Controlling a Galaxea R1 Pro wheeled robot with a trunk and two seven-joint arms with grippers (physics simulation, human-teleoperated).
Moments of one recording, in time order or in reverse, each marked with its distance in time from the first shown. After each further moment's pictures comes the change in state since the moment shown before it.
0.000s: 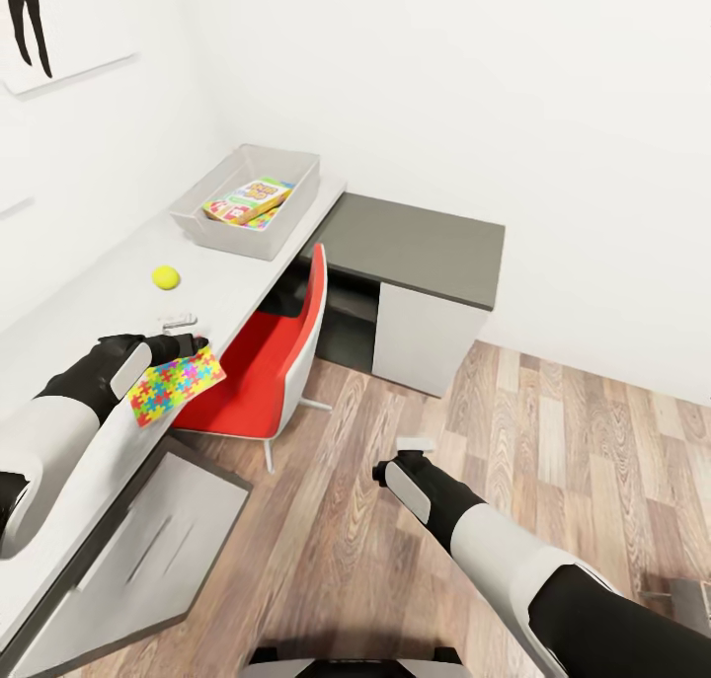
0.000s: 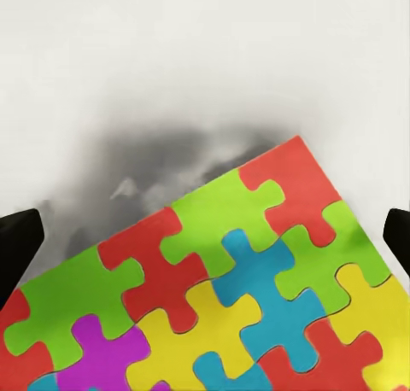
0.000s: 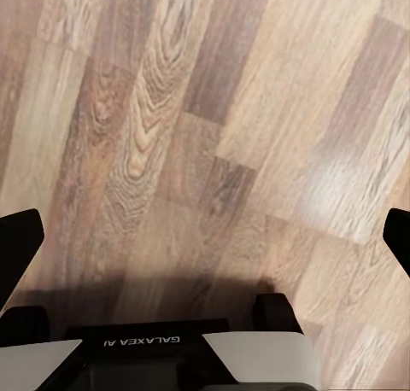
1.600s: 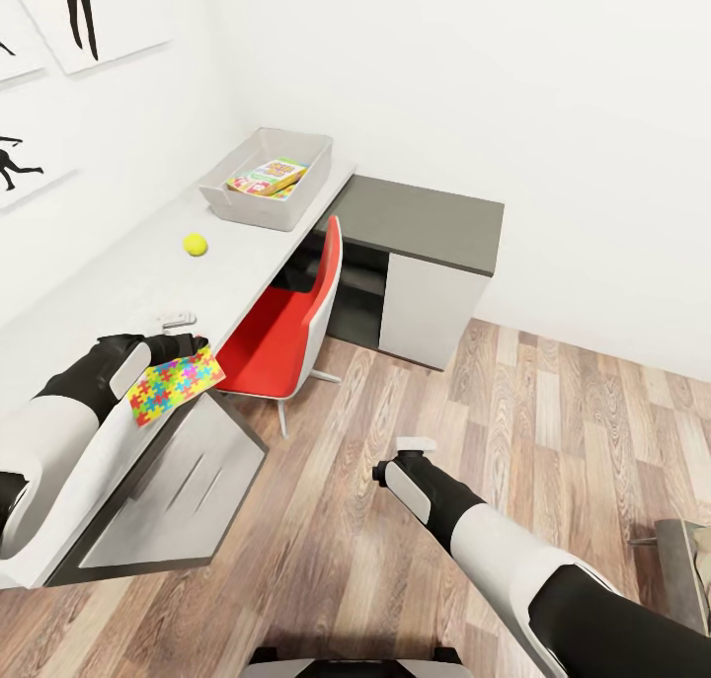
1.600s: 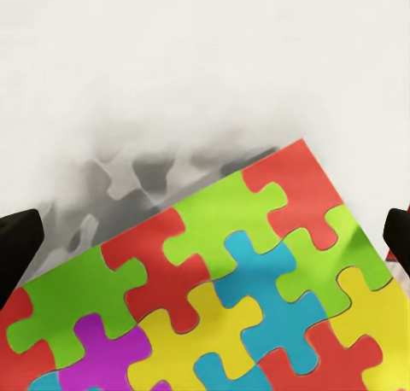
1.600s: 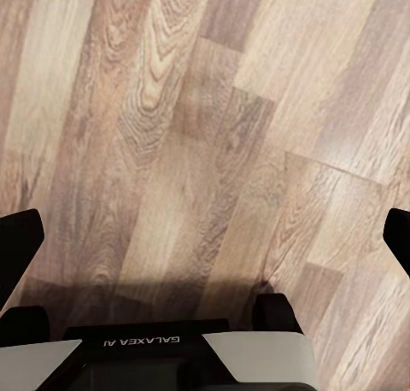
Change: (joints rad) left arm -0.001 0.002 0.001 0.000 0.000 0.000 -0.002; right arm 0.000 0.000 0.000 0.000 0.000 0.000 0.000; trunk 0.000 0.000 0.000
